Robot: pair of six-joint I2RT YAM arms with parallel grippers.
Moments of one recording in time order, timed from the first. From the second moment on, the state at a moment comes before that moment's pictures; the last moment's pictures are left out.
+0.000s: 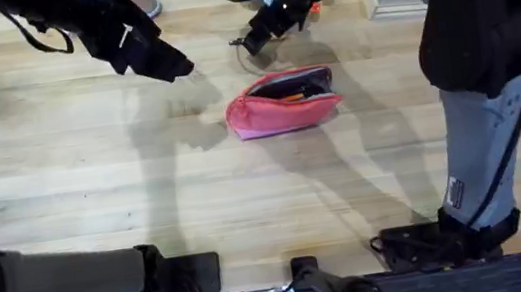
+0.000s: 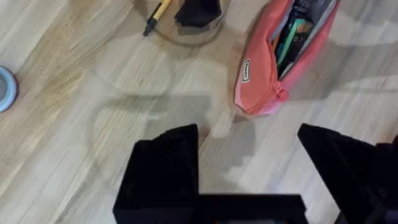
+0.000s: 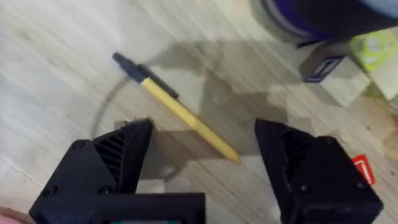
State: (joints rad) left arm 0.09 1.55 1.53 -1.29 0.64 0.97; right arm 0.37 2.31 1.87 -0.66 -0.11 -0.30
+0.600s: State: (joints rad) left arm 0.09 1.55 1.53 -1.29 0.64 0.97; right arm 0.36 2.31 1.89 -0.69 -0.12 -0.32
